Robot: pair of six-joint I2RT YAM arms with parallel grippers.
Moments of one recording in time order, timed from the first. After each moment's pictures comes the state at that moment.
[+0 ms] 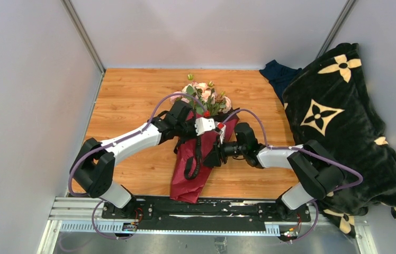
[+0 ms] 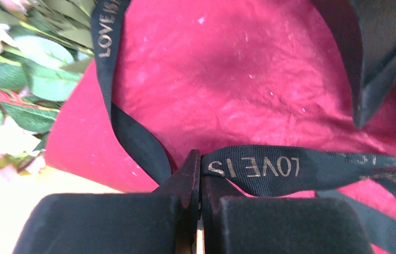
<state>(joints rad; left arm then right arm) -0.68 1.53 1.03 -0.36 0.26 0.66 0.63 1.52 0.51 0.53 -0.83 0.22</state>
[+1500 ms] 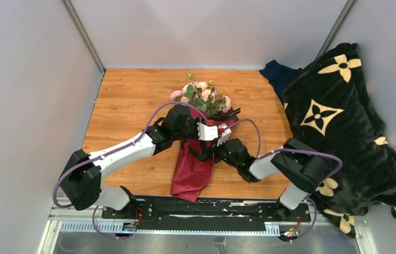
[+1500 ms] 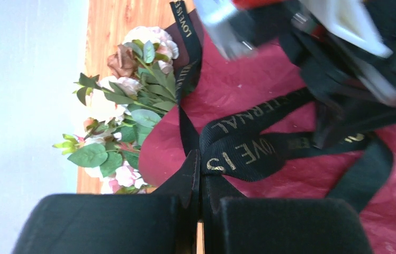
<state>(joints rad) -0.76 1.38 0.91 -0.07 0.17 0.89 0.86 1.62 0.39 0.90 -0.04 0.33</state>
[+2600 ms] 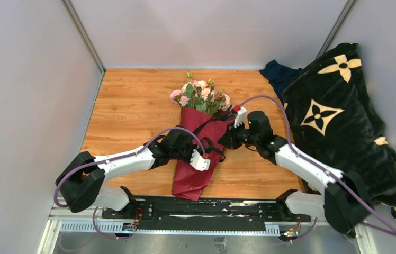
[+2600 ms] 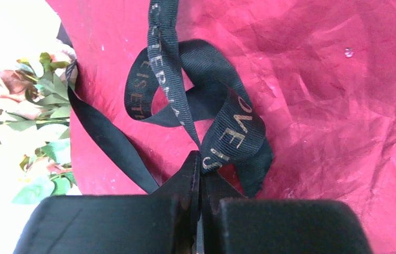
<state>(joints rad) -0.82 1.34 0.66 -0.08 0.19 1.19 0.55 1.12 0.63 0.00 -0.45 0.26</state>
